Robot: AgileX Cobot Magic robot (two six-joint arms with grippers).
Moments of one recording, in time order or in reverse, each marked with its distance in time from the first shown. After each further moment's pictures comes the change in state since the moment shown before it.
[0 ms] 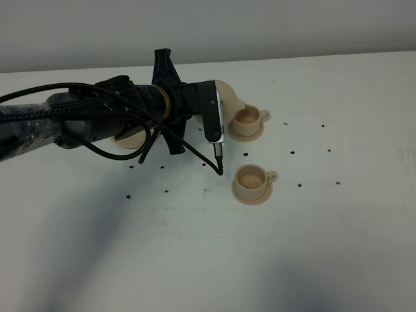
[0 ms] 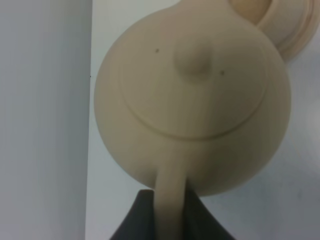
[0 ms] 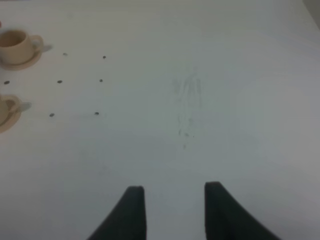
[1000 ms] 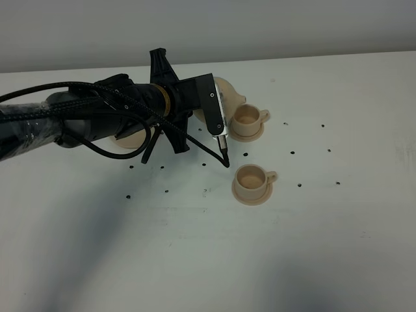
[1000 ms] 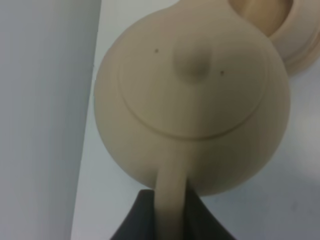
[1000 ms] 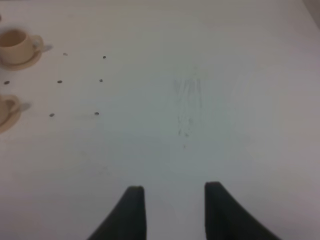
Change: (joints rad) left arm 0.000 0.000 -0.006 -0.027 0.007 -0.078; right arm 0.000 0.000 0.000 0.000 0.000 0.000
